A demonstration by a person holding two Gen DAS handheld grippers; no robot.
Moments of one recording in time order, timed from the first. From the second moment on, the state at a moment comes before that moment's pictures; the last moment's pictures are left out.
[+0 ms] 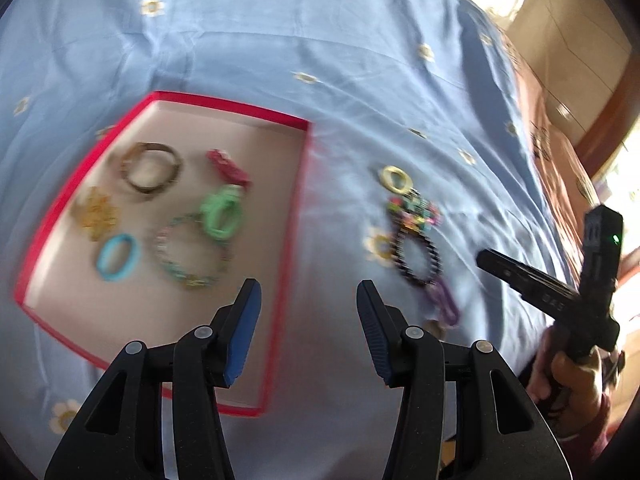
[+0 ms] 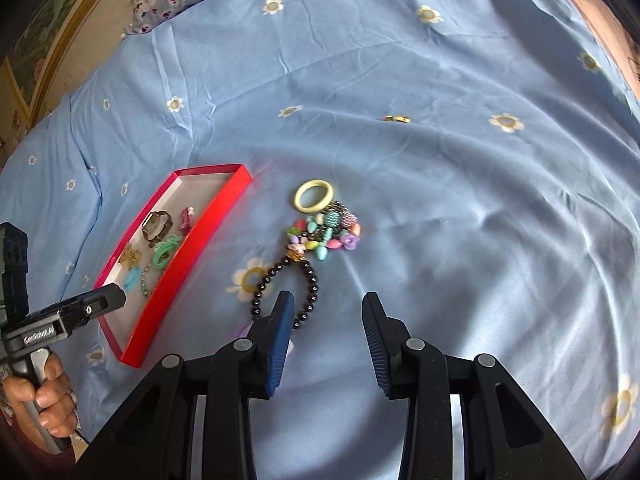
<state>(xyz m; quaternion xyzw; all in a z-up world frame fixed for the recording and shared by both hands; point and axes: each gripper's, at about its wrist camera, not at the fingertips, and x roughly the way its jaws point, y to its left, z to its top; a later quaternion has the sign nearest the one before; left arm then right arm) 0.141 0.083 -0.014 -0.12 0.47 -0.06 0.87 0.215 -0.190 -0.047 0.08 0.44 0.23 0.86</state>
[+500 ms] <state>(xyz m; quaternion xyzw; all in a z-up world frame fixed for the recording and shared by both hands) 0.163 -0.016 -0.025 -0.08 0.49 -0.16 0.85 0.215 -0.218 -0.047 0.10 0.44 0.22 0.87</state>
